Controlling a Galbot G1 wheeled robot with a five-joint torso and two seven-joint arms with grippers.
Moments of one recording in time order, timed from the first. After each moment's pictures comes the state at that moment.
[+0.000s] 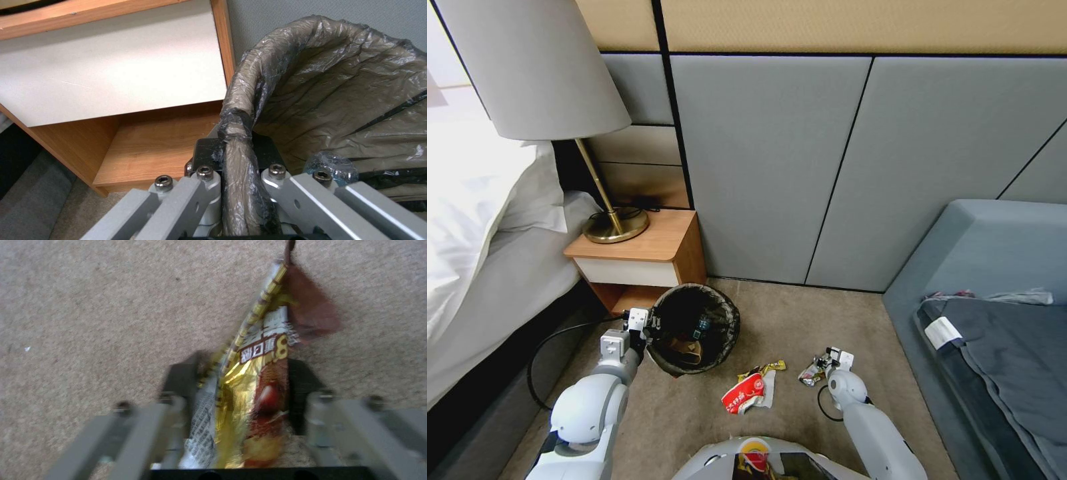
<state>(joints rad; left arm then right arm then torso) 1.53 -1.34 -0.69 -2.30 -0.08 0.63 0.10 -1.18 1.31 0.38 1.29 0.69 -0.39 0.34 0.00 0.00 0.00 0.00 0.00</state>
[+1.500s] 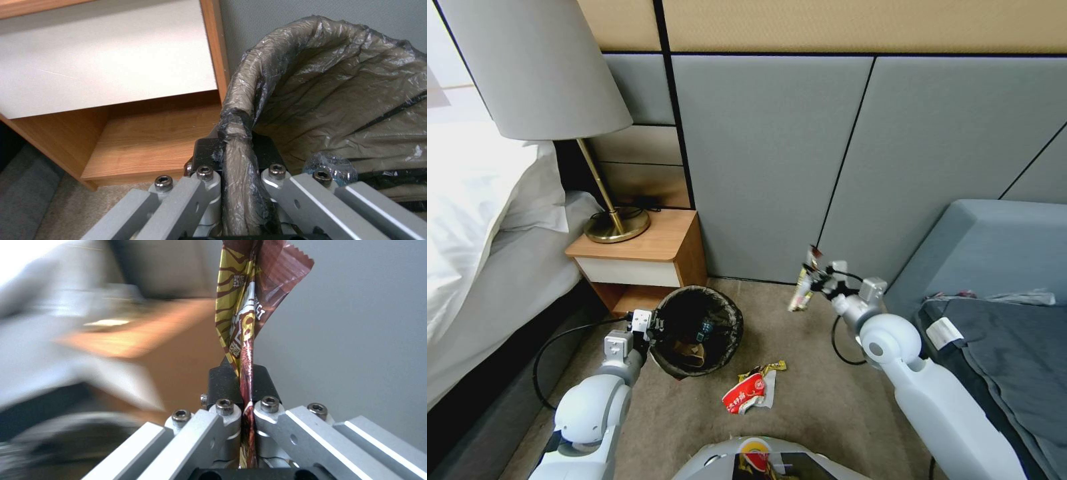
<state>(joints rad) 1.52 -1.32 -0.65 -2.28 -0.10 0.66 0.09 -0.96 0.94 0.20 2.21 0.93 -0.47 0.04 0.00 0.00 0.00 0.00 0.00</state>
